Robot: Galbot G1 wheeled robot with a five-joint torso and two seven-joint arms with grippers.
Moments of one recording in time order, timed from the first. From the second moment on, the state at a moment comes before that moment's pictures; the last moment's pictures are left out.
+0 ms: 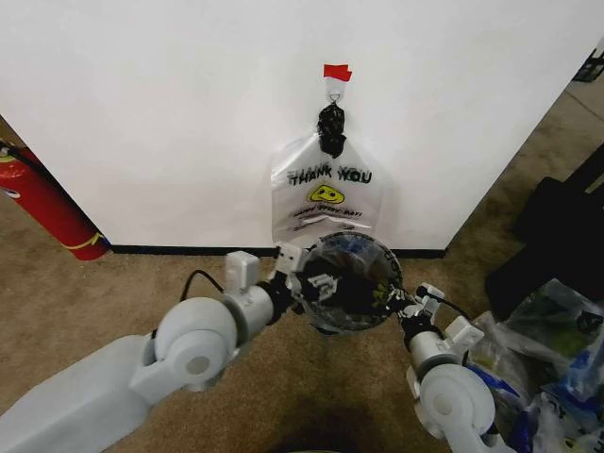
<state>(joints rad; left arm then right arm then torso) 0.65 -0.76 0.20 -2.30 -1.32 0.35 -0.51 -1.40 1.33 0.39 2.15 0.83 -0.27 0.44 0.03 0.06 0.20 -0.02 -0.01</state>
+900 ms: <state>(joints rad) 0.65 -0.81 0.25 -2.09 -1.20 0.31 -0.42 -1.40 1.34 0.38 2.17 0.84 -0.28 0.44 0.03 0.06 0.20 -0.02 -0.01</state>
